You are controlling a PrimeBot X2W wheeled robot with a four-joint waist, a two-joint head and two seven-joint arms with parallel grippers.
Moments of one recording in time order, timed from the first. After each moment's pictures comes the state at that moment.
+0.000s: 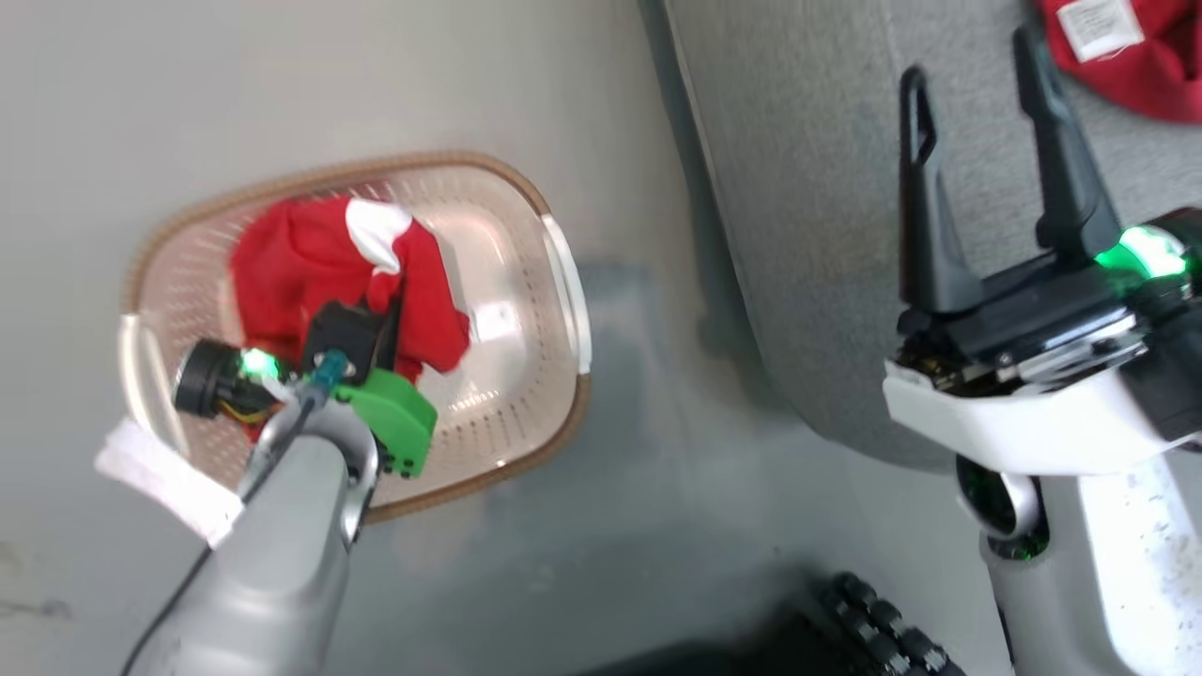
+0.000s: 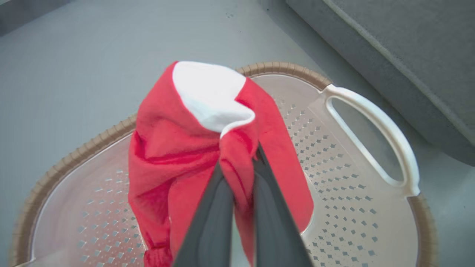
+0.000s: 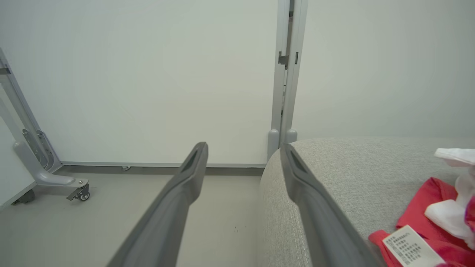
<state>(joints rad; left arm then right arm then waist) -0.64 0.14 -0.39 0.81 -0.10 -0.02 -0.26 -0.37 -0.08 0.15 -0.28 0.13 0.13 -0.26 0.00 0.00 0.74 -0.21</state>
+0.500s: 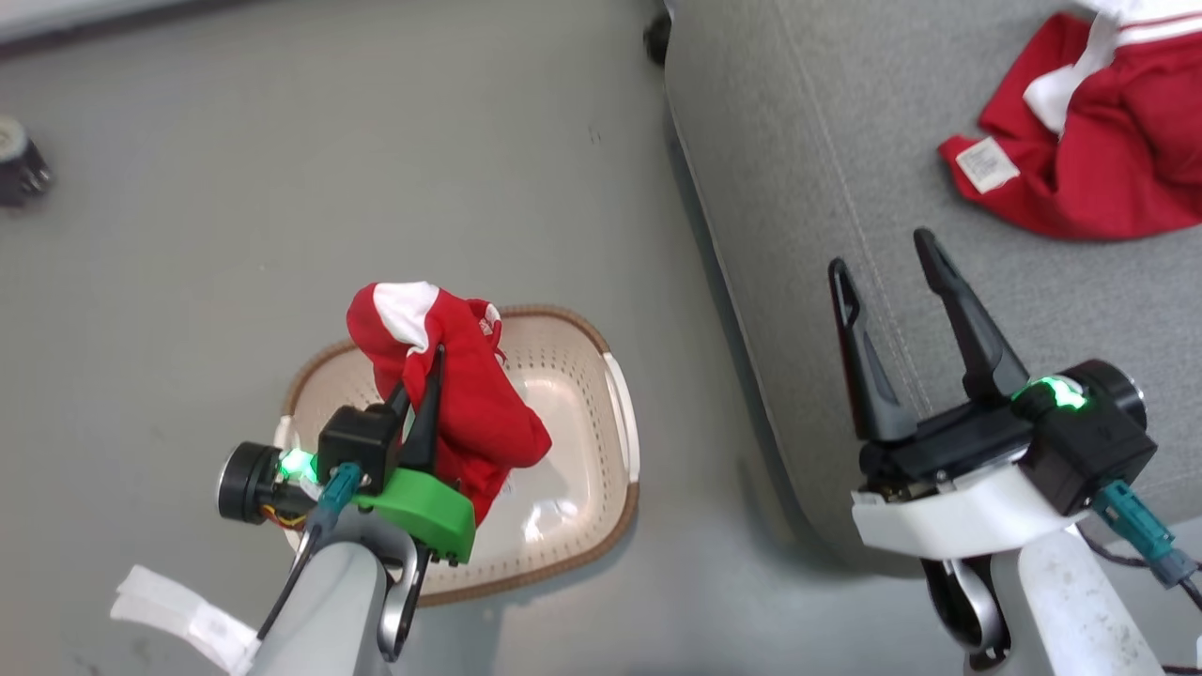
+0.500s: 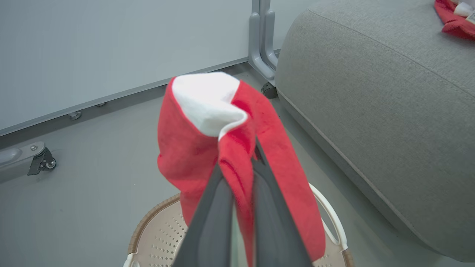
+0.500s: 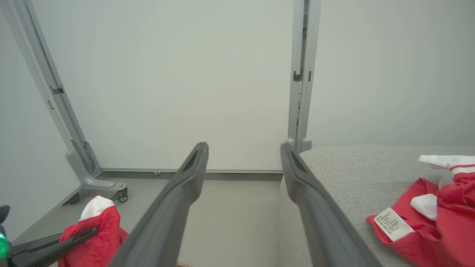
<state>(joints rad) -0.35 0.08 -0.31 0.49 -0.13 -0.02 -0.26 -0.16 -0.10 0.18 -0.16 0.13 0.13 -0.26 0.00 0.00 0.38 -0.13</state>
